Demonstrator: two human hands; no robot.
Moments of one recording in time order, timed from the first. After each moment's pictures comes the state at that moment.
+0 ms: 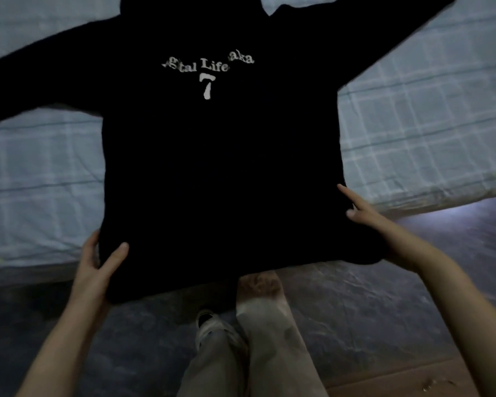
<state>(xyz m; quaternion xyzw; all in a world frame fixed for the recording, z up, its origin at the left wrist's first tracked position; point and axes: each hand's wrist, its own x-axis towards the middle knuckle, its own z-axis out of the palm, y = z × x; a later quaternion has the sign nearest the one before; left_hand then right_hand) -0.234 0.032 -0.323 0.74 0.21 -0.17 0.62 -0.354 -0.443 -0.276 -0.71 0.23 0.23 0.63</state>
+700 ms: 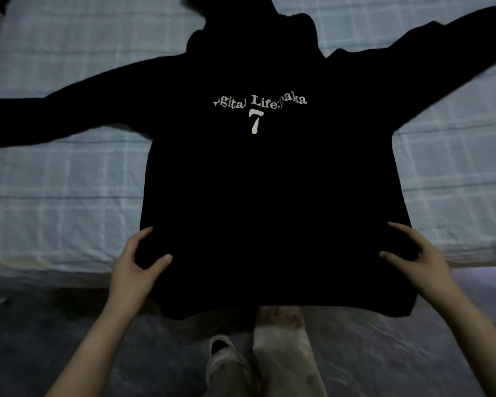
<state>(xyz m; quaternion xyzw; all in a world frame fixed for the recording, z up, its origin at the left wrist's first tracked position) -0.201 0.038 -0.338 0.86 0.09 -0.12 0.48 -0.331 -0.442 -0.312 -0.82 0.32 0.06 0.46</state>
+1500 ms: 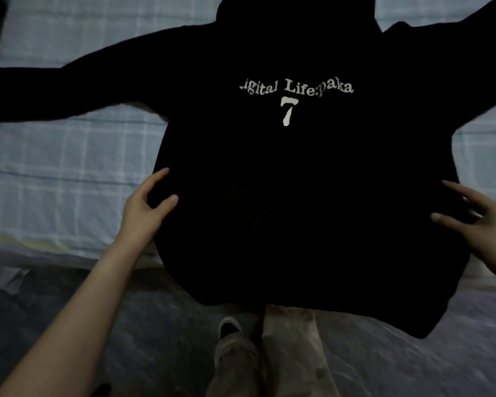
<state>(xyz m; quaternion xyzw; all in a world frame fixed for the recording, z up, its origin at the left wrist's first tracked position) -0.105 0.030 -0.323 0.87 0.06 -0.13 0.47 -0.246 -0.508 -0.320 -0.85 0.32 0.08 0.42</state>
